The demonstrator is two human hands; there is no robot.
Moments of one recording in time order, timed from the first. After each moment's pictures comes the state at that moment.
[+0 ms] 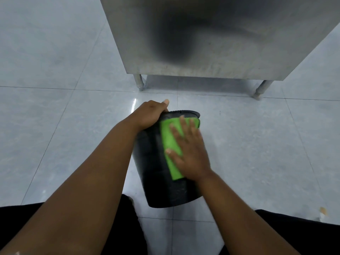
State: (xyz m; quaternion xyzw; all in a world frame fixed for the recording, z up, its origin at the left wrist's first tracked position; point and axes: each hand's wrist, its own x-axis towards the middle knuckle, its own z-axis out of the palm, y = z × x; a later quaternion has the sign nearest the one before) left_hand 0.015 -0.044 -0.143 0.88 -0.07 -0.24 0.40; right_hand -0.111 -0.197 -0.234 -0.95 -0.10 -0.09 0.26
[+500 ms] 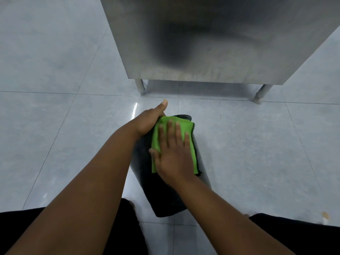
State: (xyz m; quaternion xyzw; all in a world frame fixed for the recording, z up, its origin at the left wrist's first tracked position) left_hand 0.012 -0.037 -0.141 0.83 -0.02 -0.31 0.47; right_hand -0.109 -0.135 -0.207 -0.98 -0.03 -0.04 0.18
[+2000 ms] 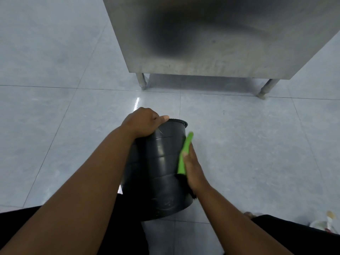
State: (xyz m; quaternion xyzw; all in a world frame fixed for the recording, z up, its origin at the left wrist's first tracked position) left_hand 0.021 -0.016 -0.176 0.95 -0.17 -0.16 0.20; right_hand -0.143 -0.182 -0.265 -0.73 0.15 0.11 0.66
